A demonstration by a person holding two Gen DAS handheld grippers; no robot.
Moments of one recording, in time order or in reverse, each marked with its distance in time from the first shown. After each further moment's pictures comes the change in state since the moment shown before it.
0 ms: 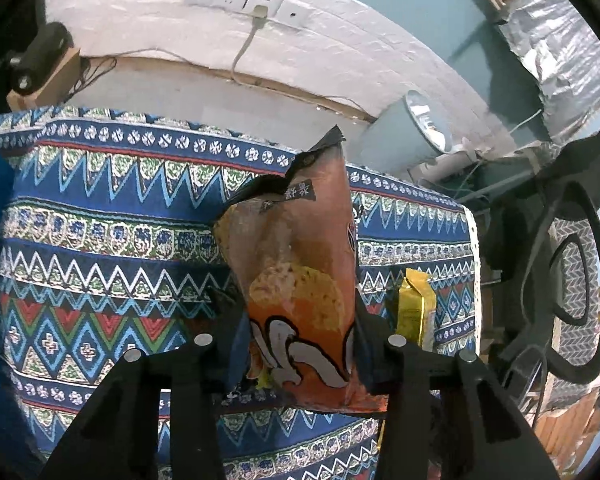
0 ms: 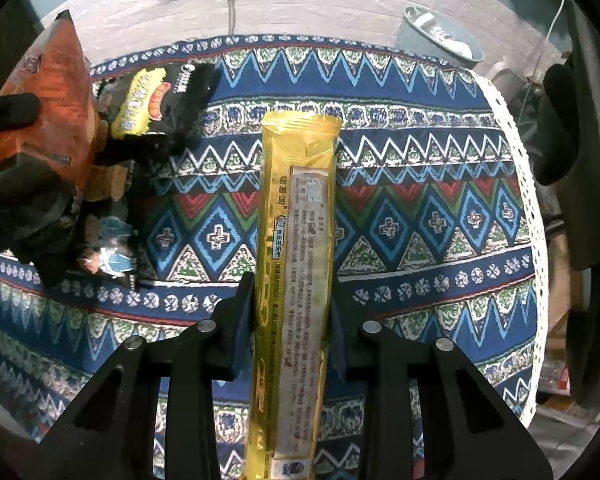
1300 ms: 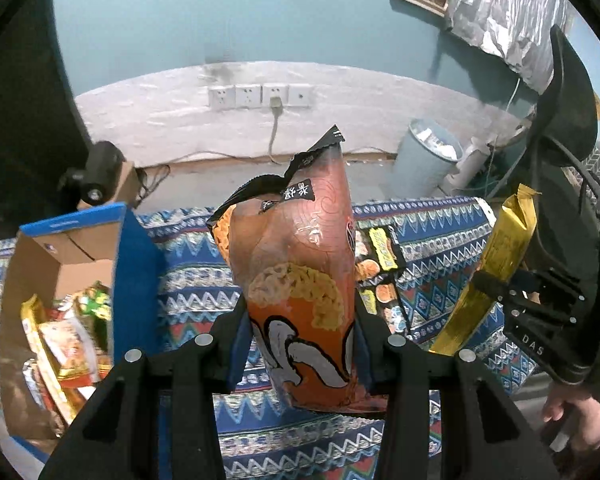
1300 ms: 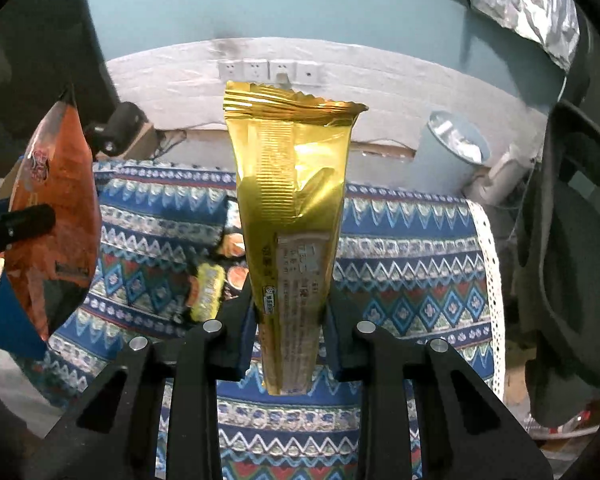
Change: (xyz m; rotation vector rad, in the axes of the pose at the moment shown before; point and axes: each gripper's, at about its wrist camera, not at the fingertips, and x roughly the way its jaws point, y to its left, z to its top) left arm -0.146 0.013 -0.043 0.276 -0.252 0.246; right arm -0.127 0.059 0.027 -0.103 -0.271 0.060
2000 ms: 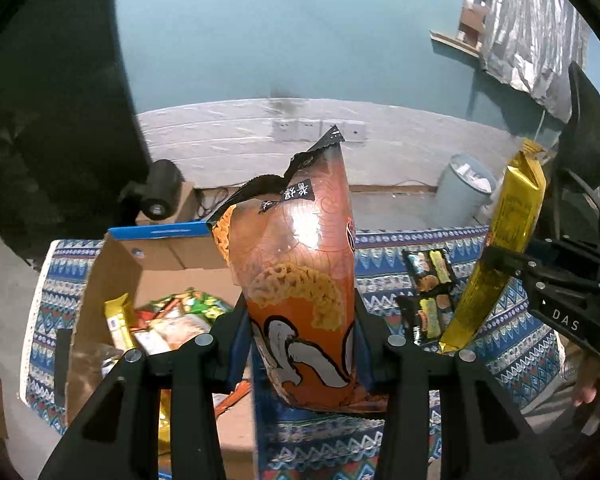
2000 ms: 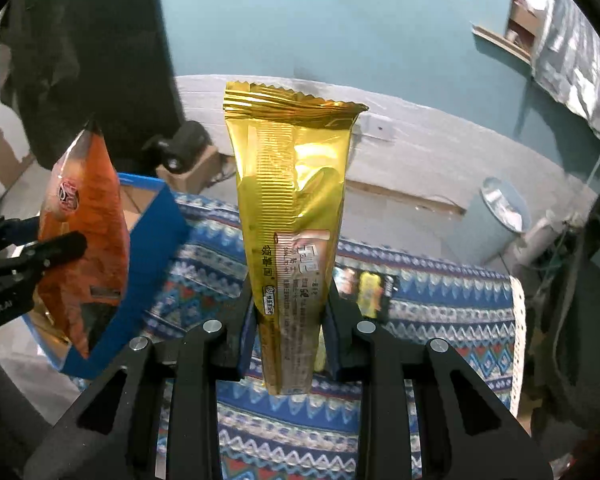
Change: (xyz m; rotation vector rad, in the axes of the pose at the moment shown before) left arm -0.070 0.083 -0.019 -0.051 -0.110 0.122; right arm -0.050 0.106 0.048 -0.137 -0.098 0.129
